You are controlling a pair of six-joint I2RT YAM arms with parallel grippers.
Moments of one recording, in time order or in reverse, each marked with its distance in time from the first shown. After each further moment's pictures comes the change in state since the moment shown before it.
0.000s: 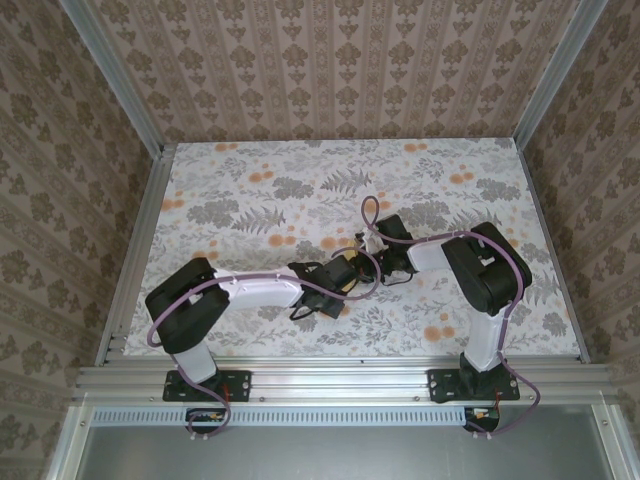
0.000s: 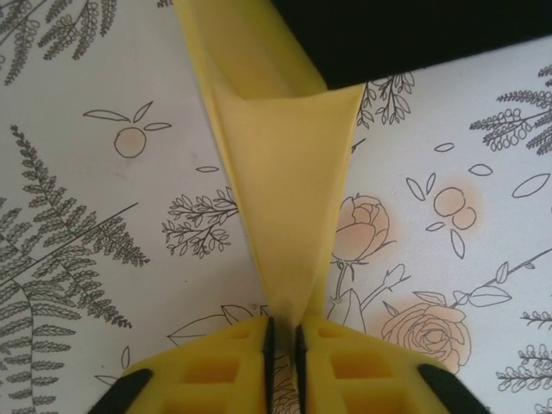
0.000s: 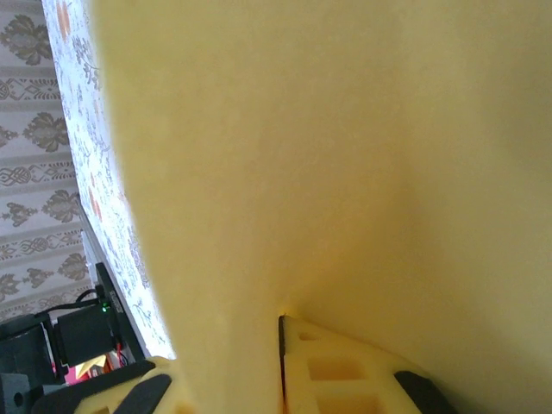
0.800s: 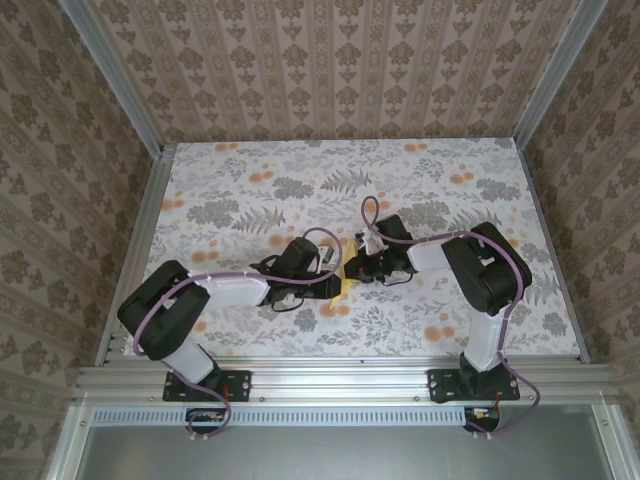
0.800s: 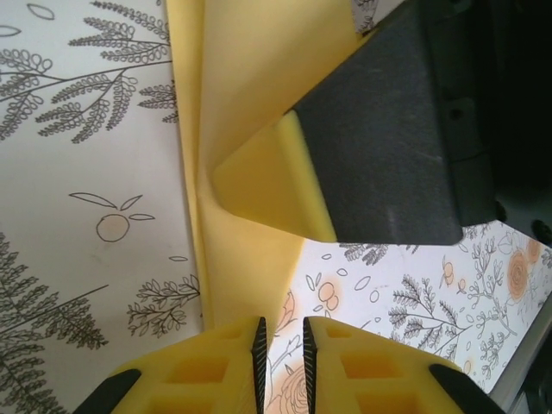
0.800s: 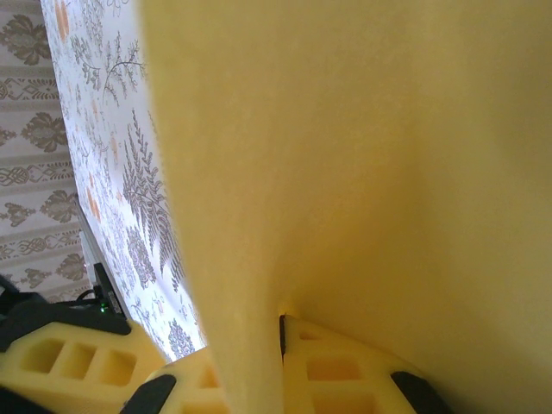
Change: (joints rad) left arm 0.243 -0.116 -0.266 0.534 0.467 -0.217; right arm 0.000 0.000 0.000 0.000 0.003 -0.001
